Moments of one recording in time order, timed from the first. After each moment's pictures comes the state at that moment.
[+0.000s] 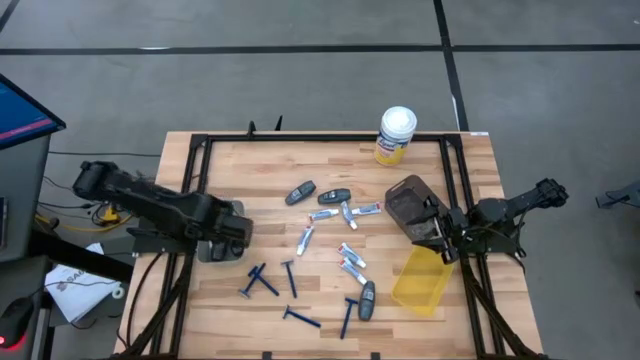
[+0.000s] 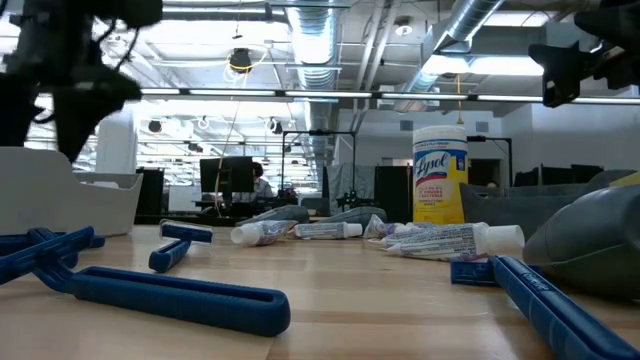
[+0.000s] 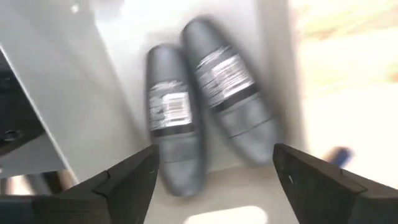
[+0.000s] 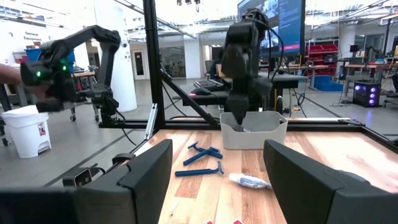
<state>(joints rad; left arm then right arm) -0.22 1.16 0.78 -1.16 -0.05 -1.64 0.40 0.01 0.01 0.12 0.21 0.03</state>
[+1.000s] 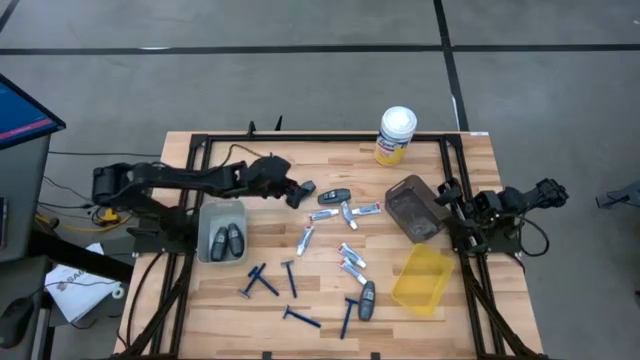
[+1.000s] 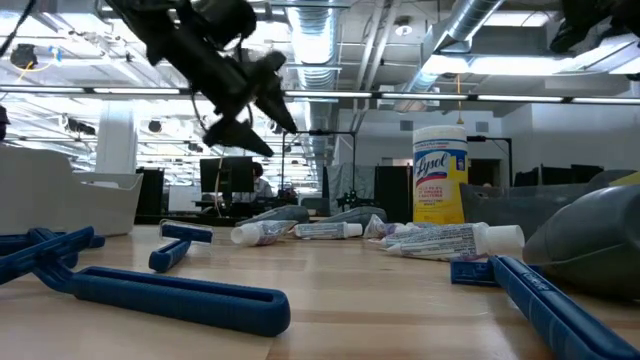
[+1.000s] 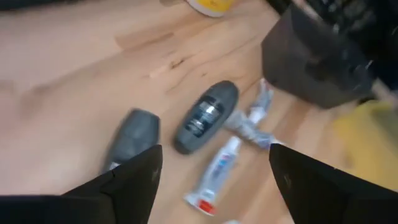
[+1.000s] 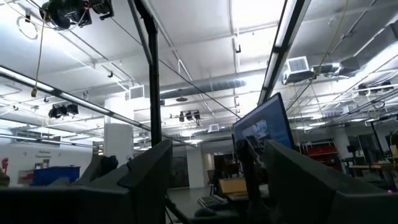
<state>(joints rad) 0.24 1.40 0.79 -0.04 -0.12 -0.61 0.40 0.01 0.01 0.64 0.21 -0.03</state>
